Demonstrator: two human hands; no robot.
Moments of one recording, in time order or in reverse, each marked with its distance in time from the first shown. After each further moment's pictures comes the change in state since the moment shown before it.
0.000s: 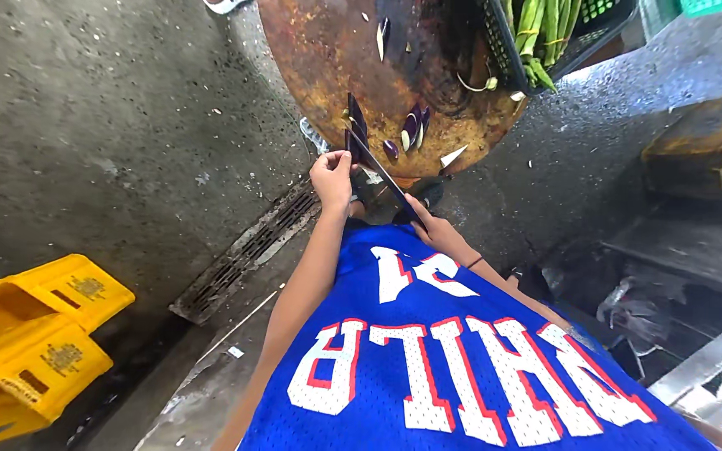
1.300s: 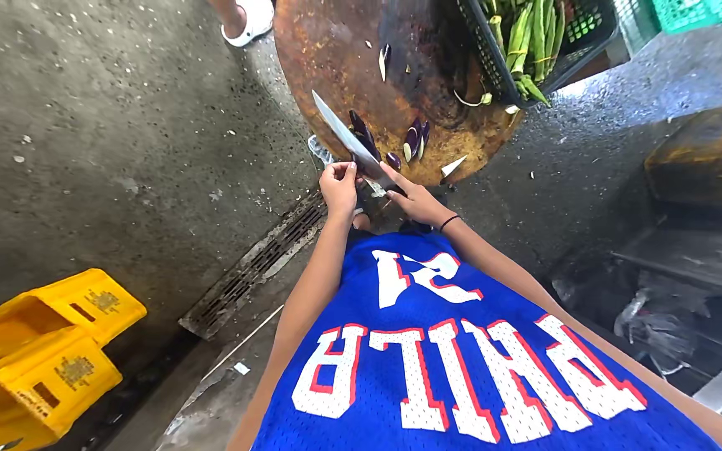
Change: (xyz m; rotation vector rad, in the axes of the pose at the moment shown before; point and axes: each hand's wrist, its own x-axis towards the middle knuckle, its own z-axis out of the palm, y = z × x) left_hand 0.005 -0.003 -0.001 -0.062 -0.050 -0.012; right_hand 0.101 -0.028 -0.028 0.317 -0.123 0.010
